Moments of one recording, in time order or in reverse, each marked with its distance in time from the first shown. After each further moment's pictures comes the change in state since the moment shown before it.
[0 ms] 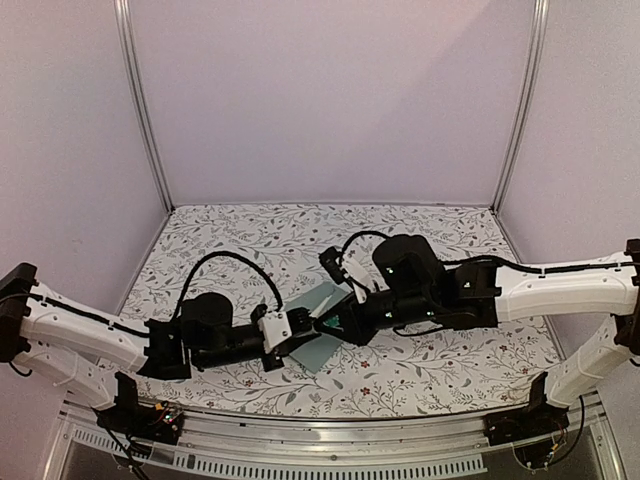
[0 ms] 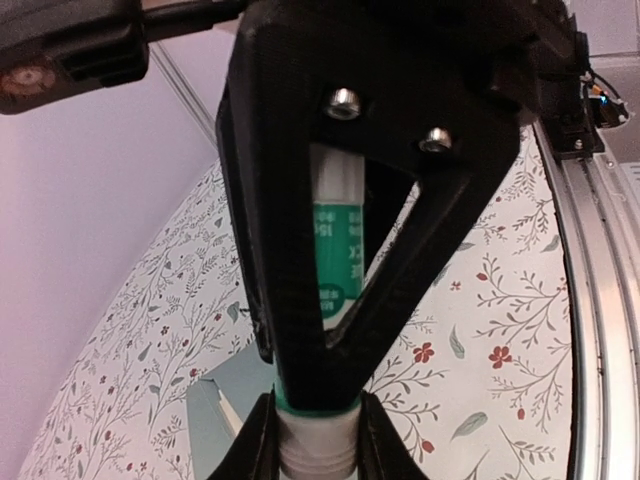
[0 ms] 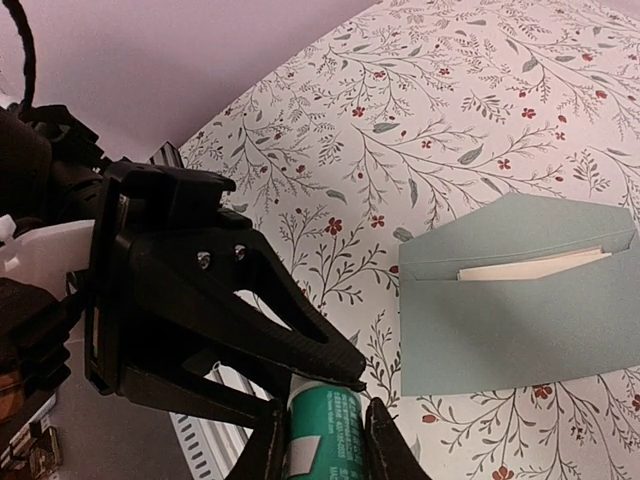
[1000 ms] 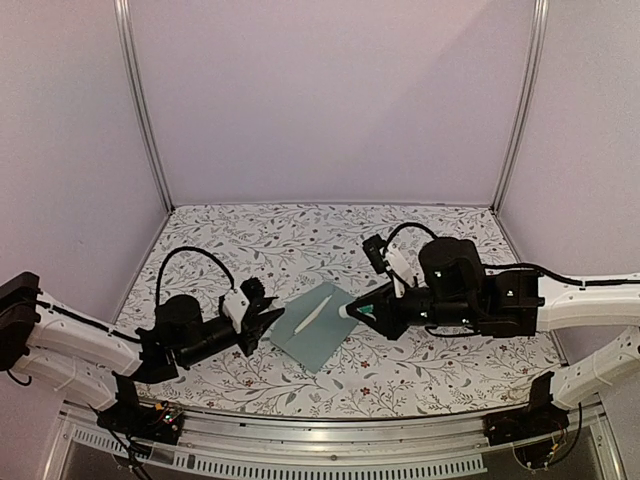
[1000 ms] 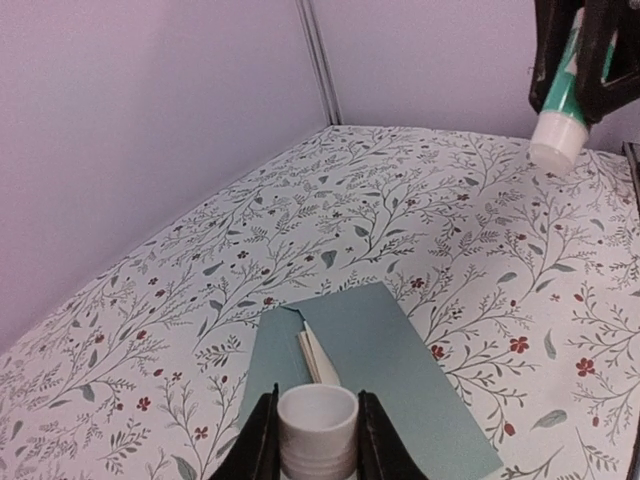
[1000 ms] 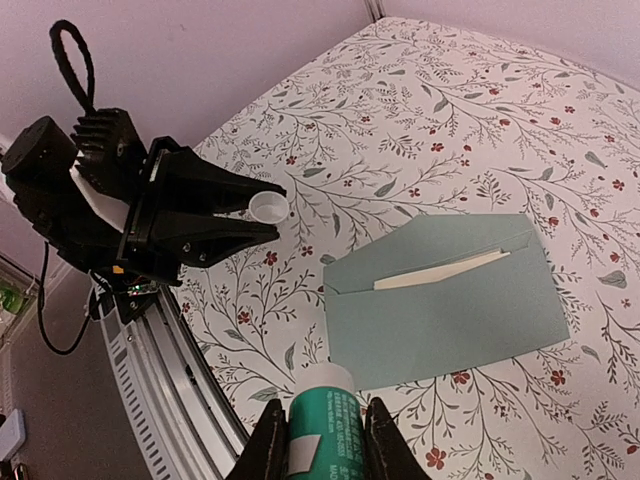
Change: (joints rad) left arm 0.186 -0.039 -0.212 0.296 -0.054 -0.205; right arm -0.012 -0.234 -0.161 0.018 0.180 0.000
